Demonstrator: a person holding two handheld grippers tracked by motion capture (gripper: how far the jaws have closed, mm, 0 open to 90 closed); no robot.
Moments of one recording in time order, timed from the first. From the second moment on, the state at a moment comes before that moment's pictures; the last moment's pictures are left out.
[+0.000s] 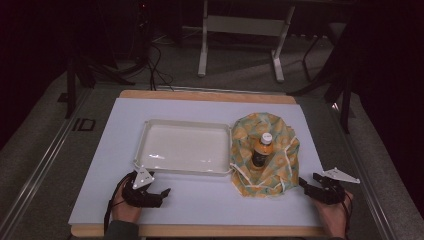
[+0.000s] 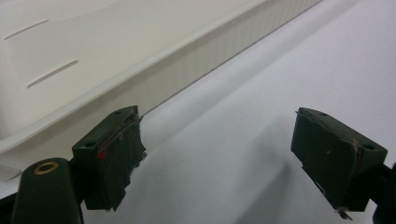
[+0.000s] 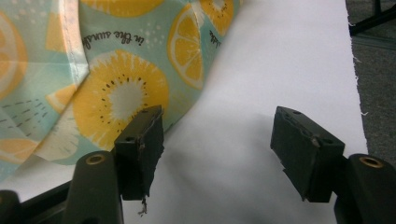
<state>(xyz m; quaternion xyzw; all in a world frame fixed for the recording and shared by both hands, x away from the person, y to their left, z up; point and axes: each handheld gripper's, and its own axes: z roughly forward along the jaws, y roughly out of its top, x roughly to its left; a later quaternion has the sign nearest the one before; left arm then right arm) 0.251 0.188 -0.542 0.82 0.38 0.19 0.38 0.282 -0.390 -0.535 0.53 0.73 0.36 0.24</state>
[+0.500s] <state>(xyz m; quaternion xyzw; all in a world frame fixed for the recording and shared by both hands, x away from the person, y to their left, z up) 0.250 0.187 -0.542 0.83 0.37 0.19 0.38 0.281 -0.391 -0.533 0.53 0.72 0.37 0.24</state>
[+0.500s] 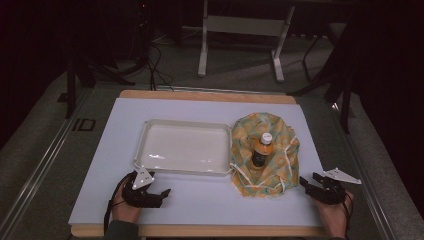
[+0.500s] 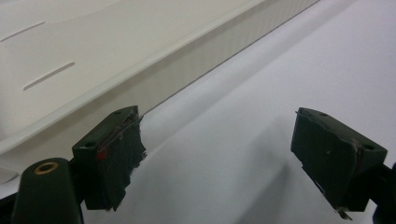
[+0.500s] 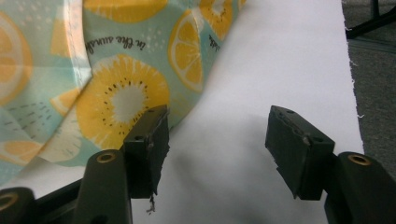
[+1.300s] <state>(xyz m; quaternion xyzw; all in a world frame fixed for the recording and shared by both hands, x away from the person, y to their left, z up) 0.249 0.185 -0.542 0.83 0.36 0.19 0.37 0.281 -0.385 -0.505 0.50 0.75 0.36 0.24</state>
